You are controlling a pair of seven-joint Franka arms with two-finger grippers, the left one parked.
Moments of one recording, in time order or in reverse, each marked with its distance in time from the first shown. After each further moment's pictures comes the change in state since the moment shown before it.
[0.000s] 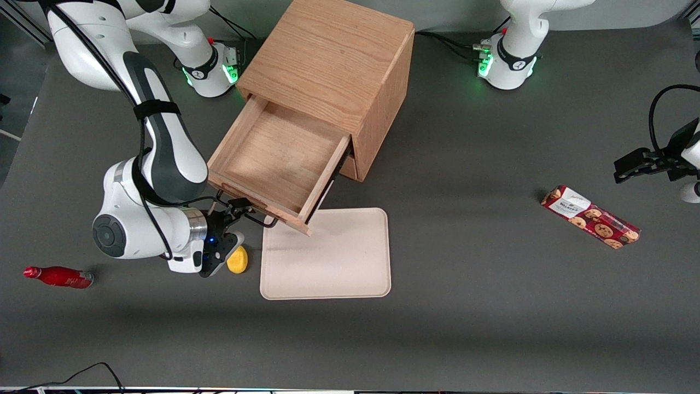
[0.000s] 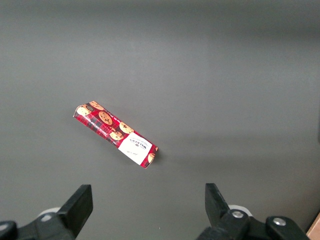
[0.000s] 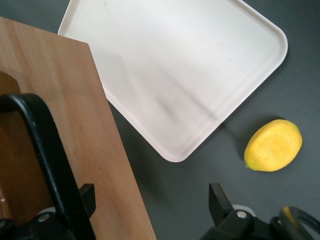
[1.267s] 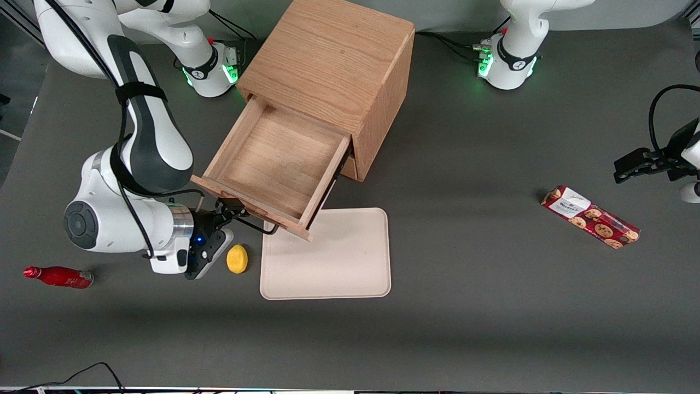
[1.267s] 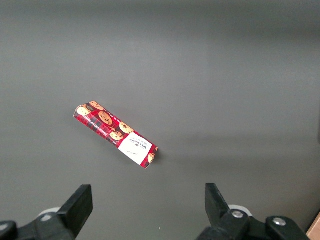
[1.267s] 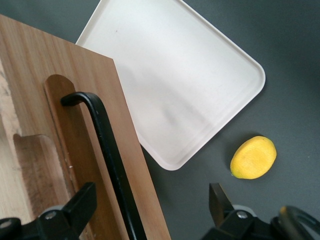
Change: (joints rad) arm -0.019 -0.039 0.024 0.054 -0.011 -0.002 -0.021
